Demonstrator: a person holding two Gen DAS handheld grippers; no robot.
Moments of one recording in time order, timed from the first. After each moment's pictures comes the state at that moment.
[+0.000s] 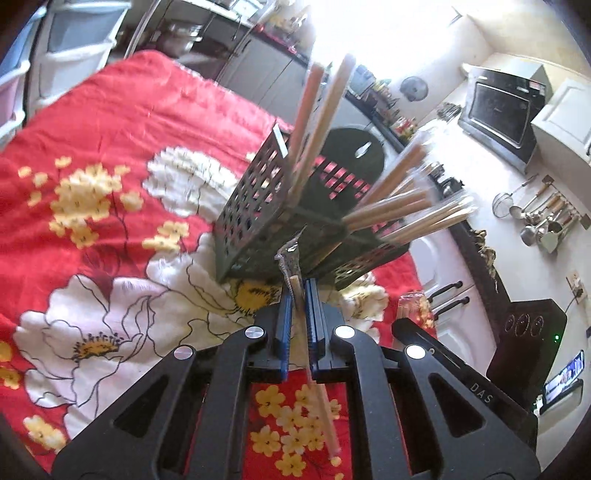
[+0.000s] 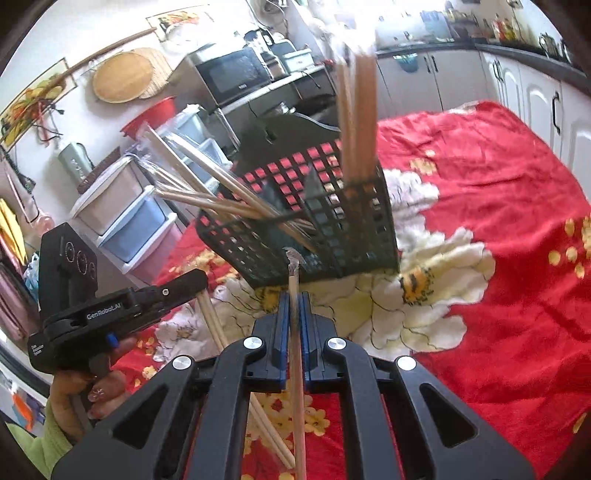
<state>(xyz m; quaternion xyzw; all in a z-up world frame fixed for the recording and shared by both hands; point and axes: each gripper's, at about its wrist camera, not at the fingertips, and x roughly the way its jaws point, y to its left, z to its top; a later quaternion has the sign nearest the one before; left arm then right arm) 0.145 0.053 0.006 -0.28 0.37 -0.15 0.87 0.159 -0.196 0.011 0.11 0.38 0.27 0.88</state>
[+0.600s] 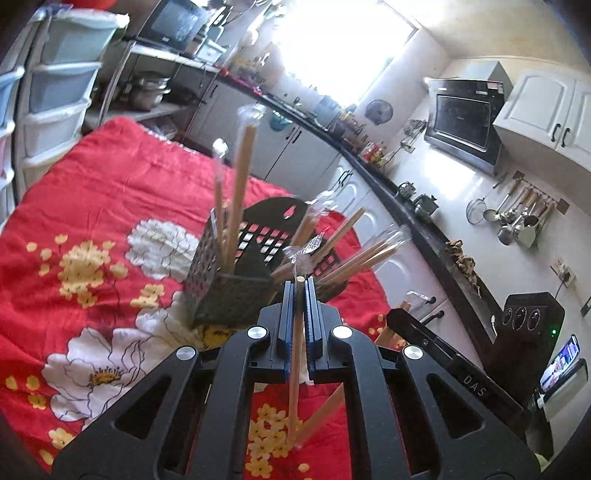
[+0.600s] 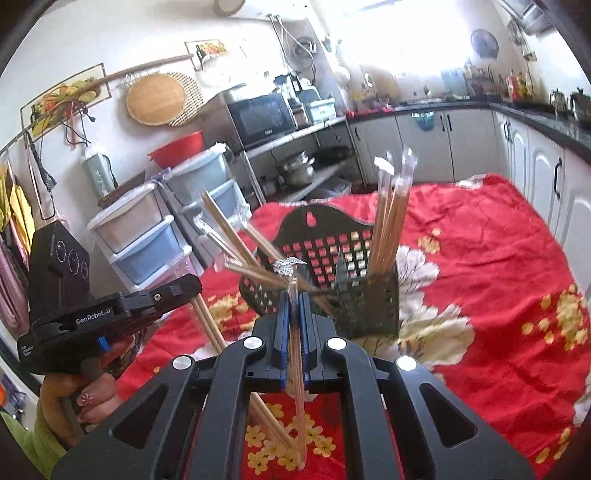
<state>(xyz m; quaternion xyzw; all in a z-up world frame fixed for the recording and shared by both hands) 0.120 0.034 0.076 -0.25 0.29 -0.17 0.91 0.136 -0.202 0.073 0.08 0.28 0.28 0.92</state>
